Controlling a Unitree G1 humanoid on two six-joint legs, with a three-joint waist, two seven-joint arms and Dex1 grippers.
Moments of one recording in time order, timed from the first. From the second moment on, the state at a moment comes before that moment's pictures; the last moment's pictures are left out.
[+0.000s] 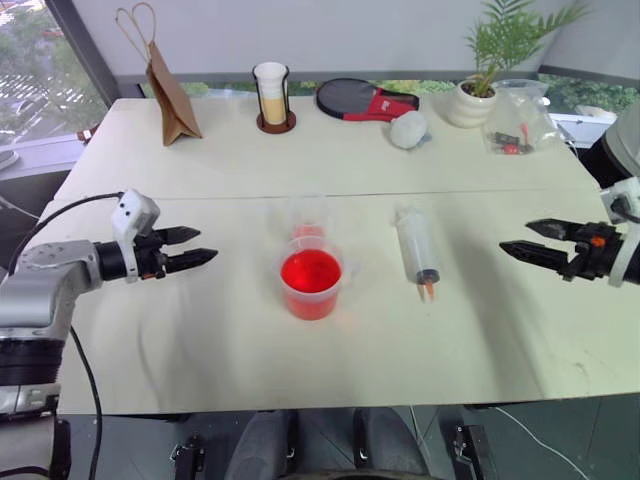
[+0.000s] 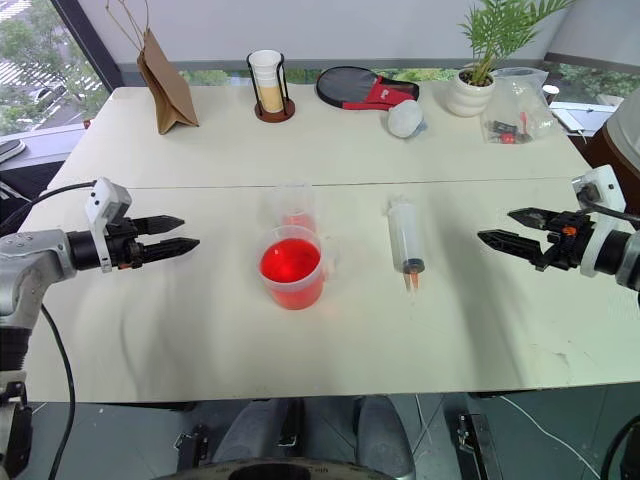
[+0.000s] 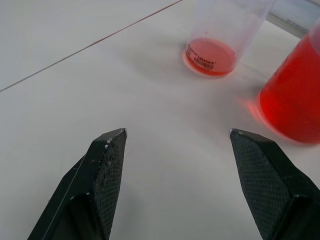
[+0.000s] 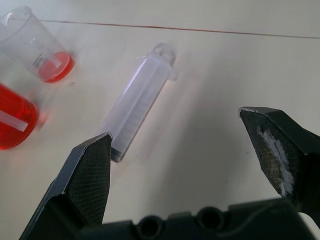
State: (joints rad) left arm -0.39 0.84 0.15 0.15 -0.45 0.54 -1.11; right arm -0.29 -1.04 -0.33 0.14 0.53 0.71 1.09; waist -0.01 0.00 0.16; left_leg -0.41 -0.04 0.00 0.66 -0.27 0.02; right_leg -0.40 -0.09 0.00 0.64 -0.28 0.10
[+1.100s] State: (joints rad) left arm -0.37 0.81 0.11 0.18 -0.41 0.52 -1.14; right arm -0.33 -1.02 -0.29 0.14 0.50 0.77 1.00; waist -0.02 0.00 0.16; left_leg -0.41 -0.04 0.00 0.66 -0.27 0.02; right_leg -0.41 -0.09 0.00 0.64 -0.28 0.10
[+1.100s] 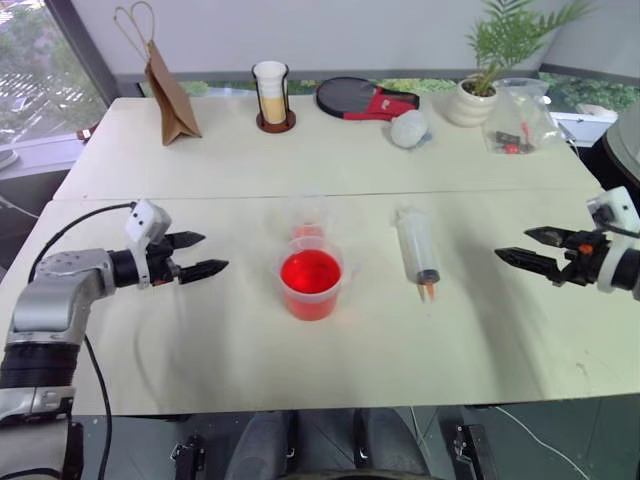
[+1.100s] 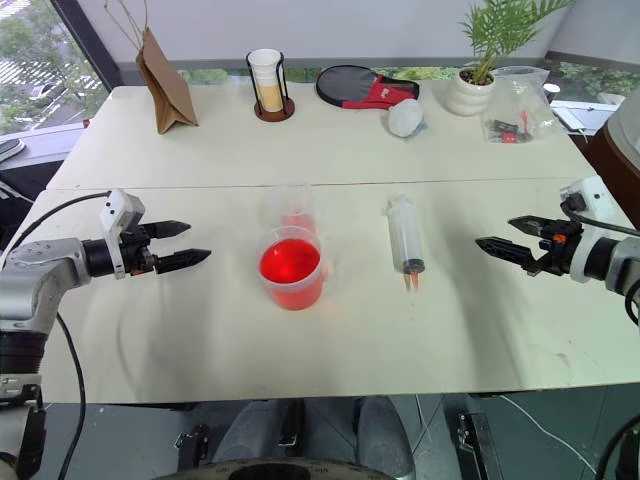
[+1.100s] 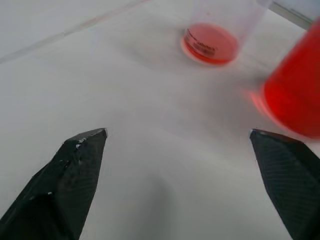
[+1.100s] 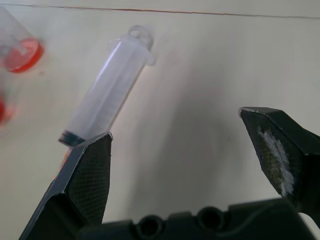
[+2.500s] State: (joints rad) left arm -0.47 0.81 0.05 0.14 -0.40 0.48 -1.15; right arm -1.28 -0.63 0.29 0.93 0.15 1.11 1.04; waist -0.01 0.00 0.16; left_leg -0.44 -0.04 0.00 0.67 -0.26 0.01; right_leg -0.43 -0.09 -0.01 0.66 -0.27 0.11
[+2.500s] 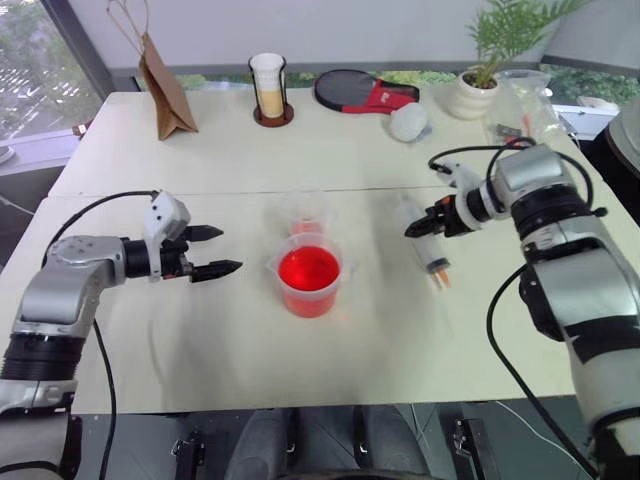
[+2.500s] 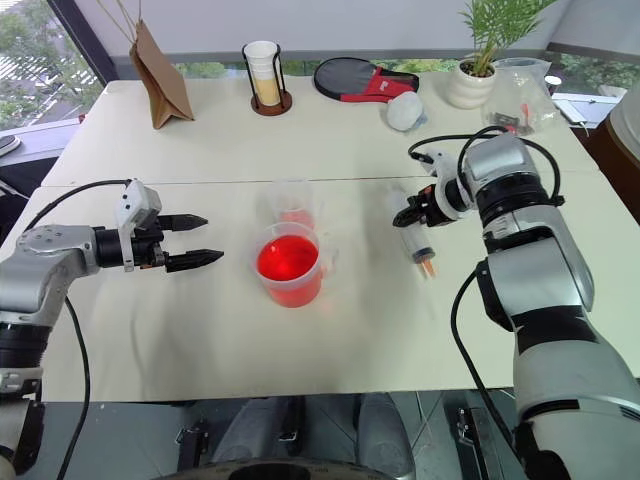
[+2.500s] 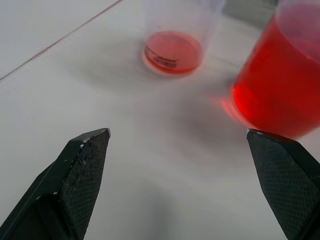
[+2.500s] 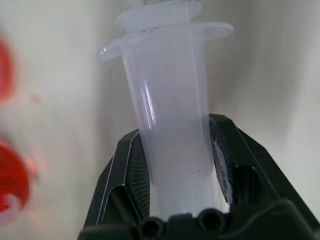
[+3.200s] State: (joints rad) left arm -1.21 0.72 -0.02 0.75 -0.27 0.25 -1.39; right arm -0.71 -0.28 -0.11 -0.21 0.60 0.75 0.84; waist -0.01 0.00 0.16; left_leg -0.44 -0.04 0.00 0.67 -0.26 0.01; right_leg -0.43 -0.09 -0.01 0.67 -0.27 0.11
